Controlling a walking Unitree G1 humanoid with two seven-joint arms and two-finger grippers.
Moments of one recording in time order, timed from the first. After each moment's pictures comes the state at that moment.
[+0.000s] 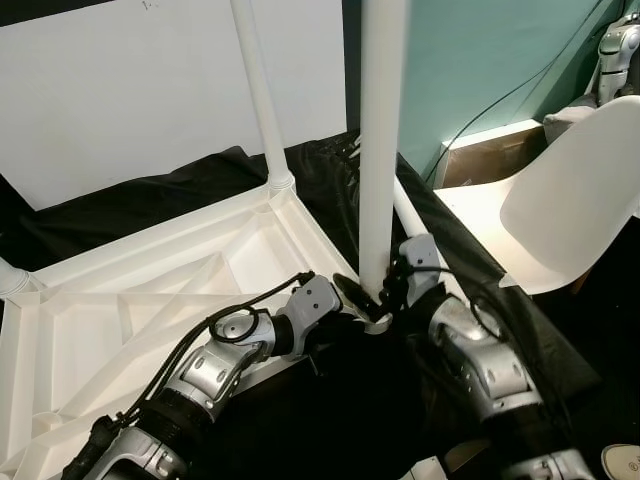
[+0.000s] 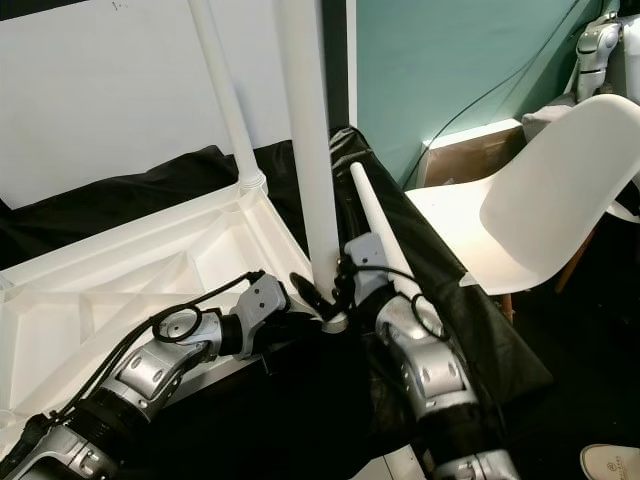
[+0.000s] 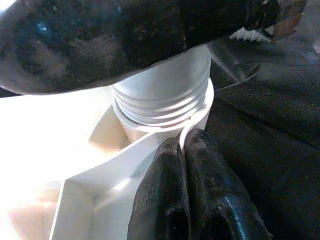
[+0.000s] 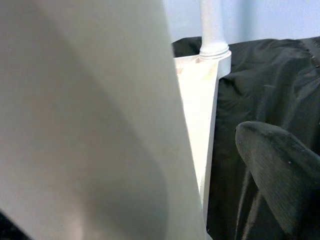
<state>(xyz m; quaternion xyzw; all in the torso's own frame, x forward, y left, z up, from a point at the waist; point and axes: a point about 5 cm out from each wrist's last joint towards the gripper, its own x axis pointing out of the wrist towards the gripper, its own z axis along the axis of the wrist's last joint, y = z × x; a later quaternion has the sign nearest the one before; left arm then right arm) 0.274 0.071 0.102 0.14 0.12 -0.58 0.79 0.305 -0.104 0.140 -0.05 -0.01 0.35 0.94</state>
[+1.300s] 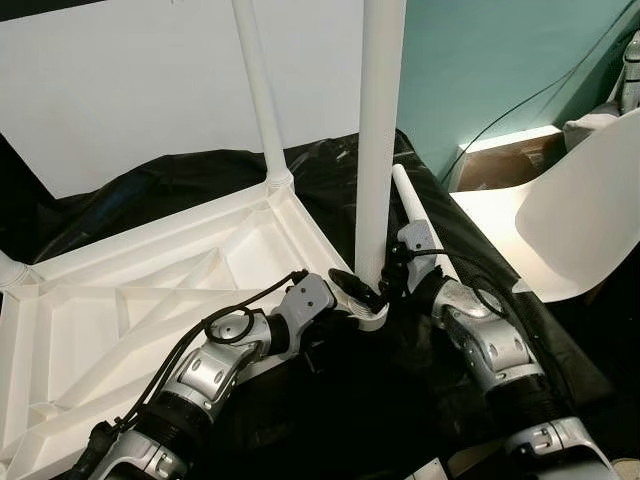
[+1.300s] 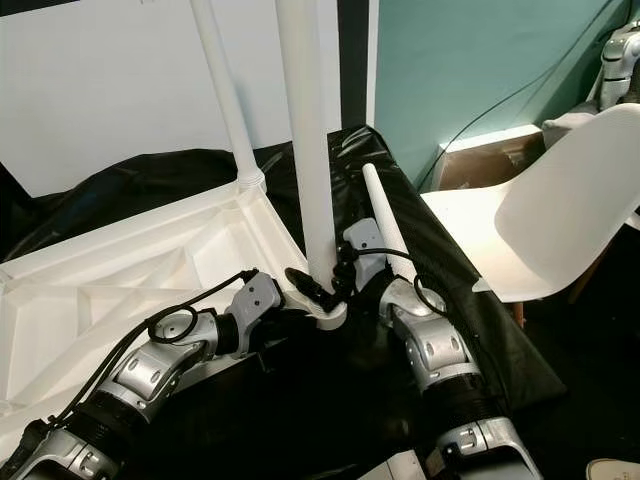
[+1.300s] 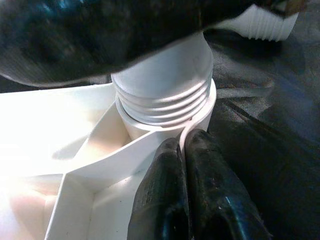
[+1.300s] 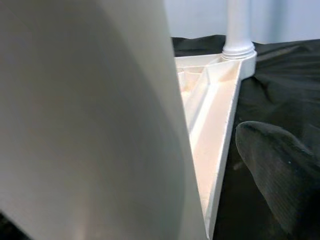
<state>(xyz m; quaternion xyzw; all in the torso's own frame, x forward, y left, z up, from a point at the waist) 0.277 0.077 0.099 0.13 0.13 -0.57 0.80 0.316 -0.104 0.146 -0.06 -0.01 0.40 0.91</state>
